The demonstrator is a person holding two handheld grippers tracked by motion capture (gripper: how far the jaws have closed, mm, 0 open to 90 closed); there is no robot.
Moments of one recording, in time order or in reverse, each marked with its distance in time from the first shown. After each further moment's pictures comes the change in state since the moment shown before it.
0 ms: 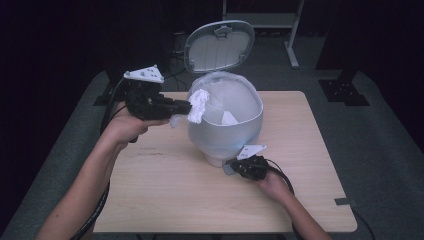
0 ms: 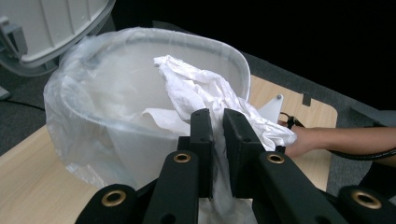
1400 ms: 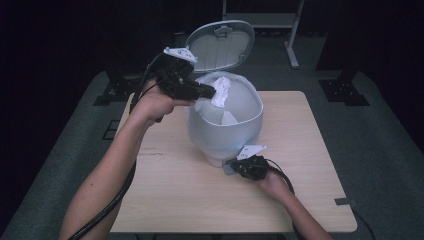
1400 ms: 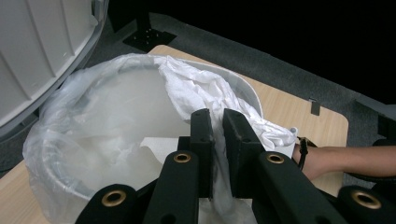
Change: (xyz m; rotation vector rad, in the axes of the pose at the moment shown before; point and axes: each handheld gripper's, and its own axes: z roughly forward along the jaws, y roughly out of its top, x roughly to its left) left arm 0.007 0.052 0.051 0.058 -0.007 0.019; right arm 0.000 0.000 0.000 0.001 0.005 -0.009
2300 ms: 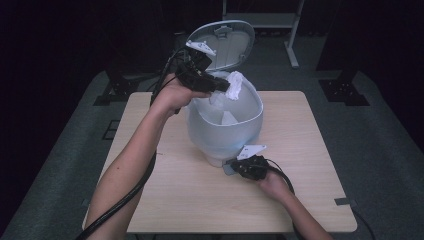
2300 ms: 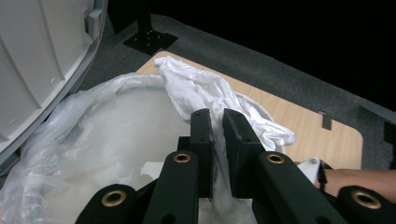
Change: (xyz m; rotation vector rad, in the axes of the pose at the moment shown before) left arm 0.011 0.019 0.042 0.003 0.006 -0.010; right arm 0.000 0.000 0.000 -0.003 0.002 0.002
